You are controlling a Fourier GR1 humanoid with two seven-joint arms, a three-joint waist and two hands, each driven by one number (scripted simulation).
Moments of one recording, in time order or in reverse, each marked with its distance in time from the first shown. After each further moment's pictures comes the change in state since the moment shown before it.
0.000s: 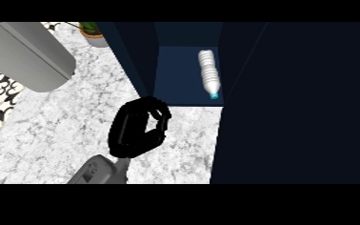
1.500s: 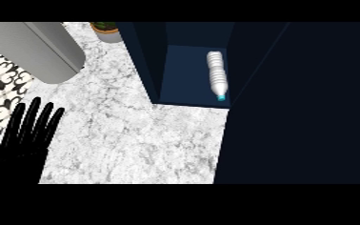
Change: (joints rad) left arm 0.480 0.388 0.319 -0.360 0.280 -0.264 0.011; right arm -0.222 -0.168 0.304 -0.010 0.058 -0.027 0.134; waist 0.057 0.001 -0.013
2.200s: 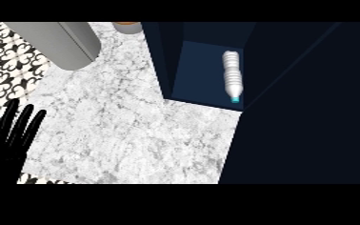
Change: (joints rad) left arm 0.045 0.094 0.074 -0.026 0.064 -0.141 0.012; right arm -0.131 0.014 0.005 0.009 -0.038 0.010 0.090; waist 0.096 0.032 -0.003
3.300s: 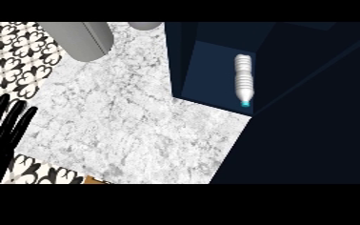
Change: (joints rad) left arm -0.014 0.069 0.045 0.022 0.035 -0.080 0.034; right arm -0.305 -0.069 -0.040 0.003 -0.023 0.138 0.114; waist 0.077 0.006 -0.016
